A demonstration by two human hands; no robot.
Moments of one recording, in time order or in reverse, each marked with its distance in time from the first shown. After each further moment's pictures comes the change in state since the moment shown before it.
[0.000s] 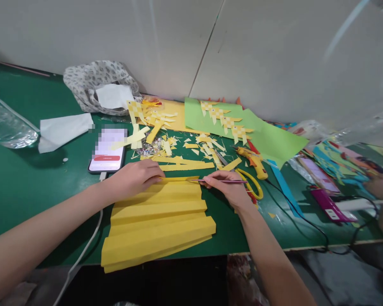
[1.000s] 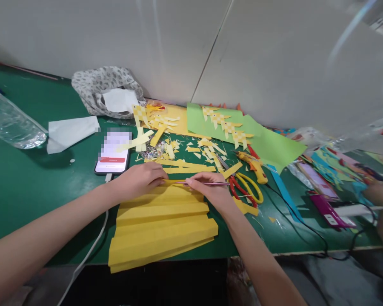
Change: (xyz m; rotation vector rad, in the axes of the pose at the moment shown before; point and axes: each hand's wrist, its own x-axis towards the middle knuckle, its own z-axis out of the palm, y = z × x) left_hand 0.003 0.002 -0.001 -0.031 -0.013 -0.032; right_hand -0.003 -0.035 0.050 -0.011 -0.041 -0.014
